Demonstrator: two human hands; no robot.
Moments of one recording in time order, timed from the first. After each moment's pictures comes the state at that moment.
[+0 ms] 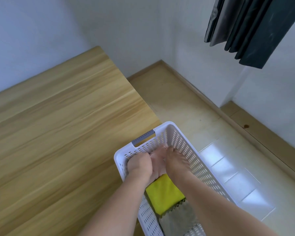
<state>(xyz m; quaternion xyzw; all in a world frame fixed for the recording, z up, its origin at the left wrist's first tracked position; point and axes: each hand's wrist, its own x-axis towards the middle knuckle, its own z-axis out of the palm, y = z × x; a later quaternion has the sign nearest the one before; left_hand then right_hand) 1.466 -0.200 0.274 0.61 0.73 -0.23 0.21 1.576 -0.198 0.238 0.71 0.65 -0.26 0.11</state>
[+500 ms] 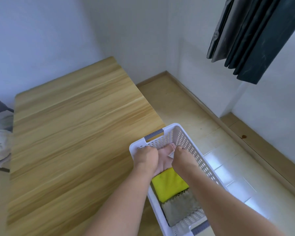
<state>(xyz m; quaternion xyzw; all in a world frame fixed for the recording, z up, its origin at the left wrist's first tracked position) 1.462 -0.231 0.342 0.69 0.69 -0.19 0.12 1.585 -0.229 0.321 0.70 0.64 -0.30 0.05</state>
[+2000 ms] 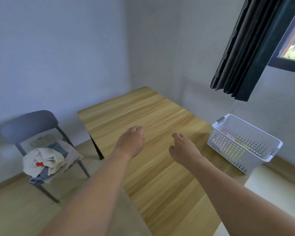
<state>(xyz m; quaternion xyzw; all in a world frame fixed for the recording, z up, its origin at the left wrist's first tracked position) 0.897 -0.446 0.484 0.80 0.58 0.13 0.05 1.084 -0.497 0.498 0.71 0.68 -0.17 -0.09</state>
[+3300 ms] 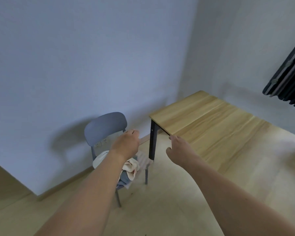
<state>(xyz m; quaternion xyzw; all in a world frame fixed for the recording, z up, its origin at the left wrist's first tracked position) 0.241 -0.350 0.455 0.82 0.56 0.10 0.03 0.440 -0.407 0.493 0.71 0.67 -0.19 -0.09</state>
